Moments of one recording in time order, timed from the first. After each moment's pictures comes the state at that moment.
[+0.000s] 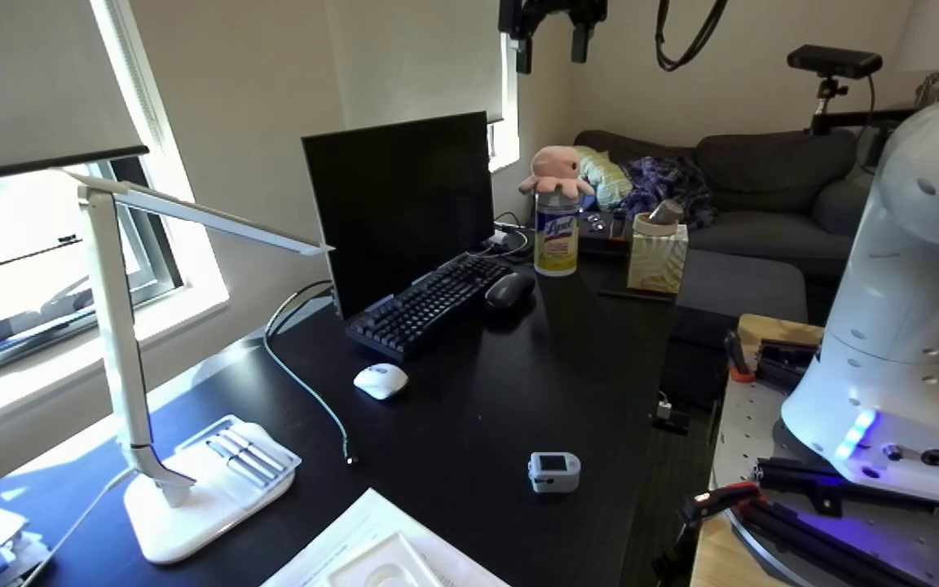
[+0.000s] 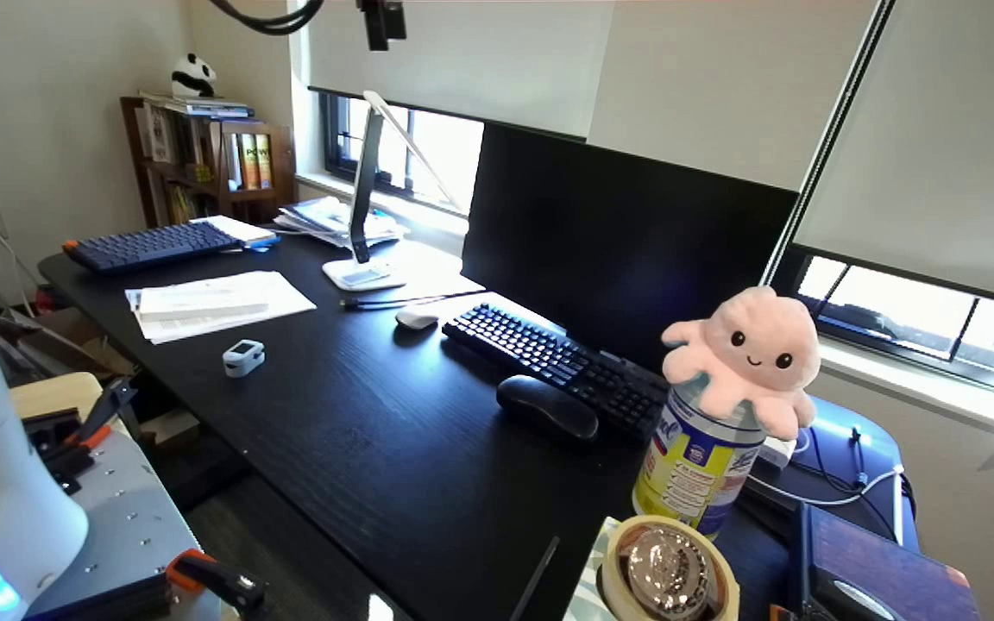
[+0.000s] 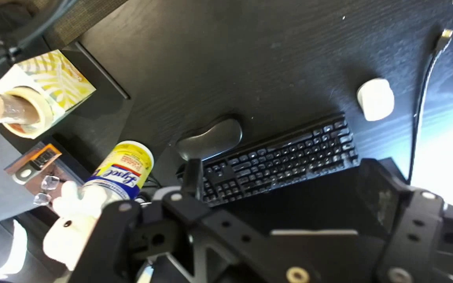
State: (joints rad) arm -0.13 -0.56 0.19 -2.20 -0.06 1.76 0.51
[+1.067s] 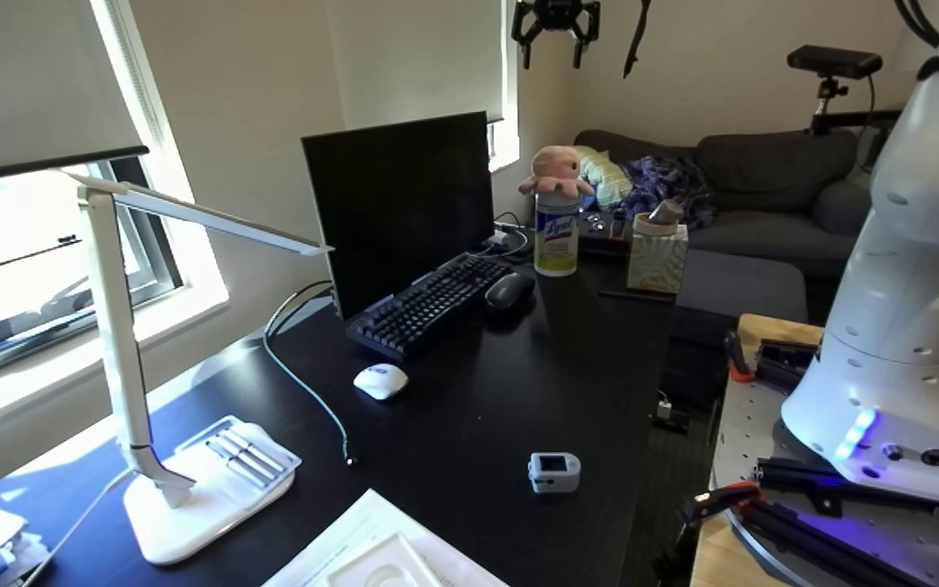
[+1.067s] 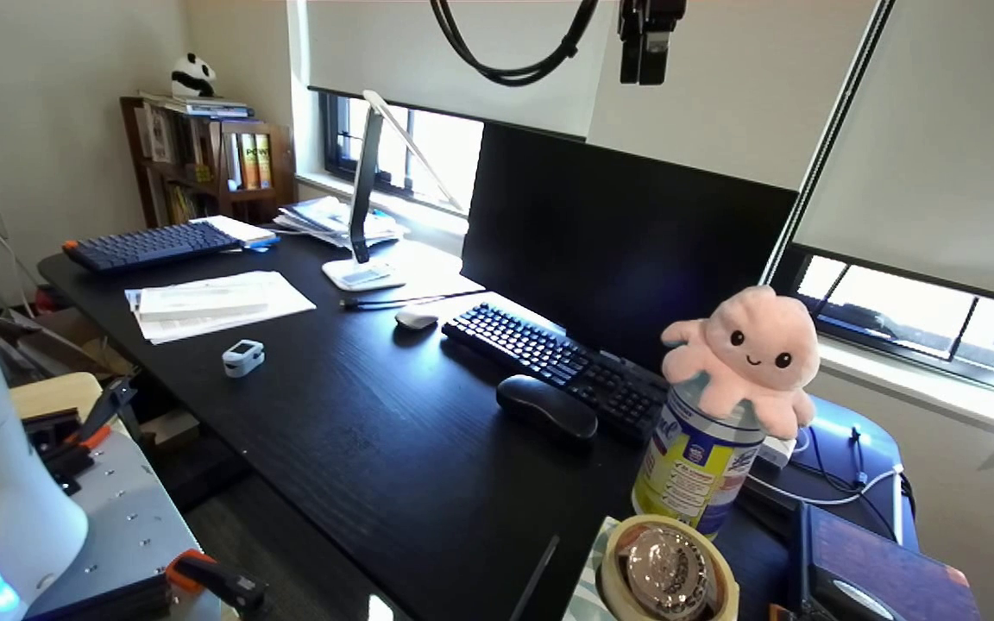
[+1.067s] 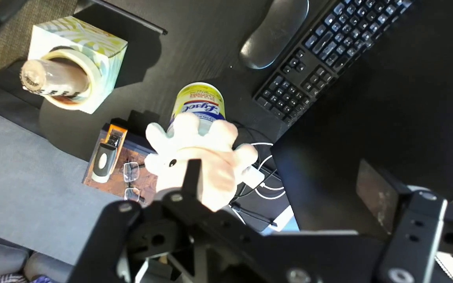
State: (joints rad) arm -0.25 -0.12 -0.16 -1.83 -0.07 1.88 0.55
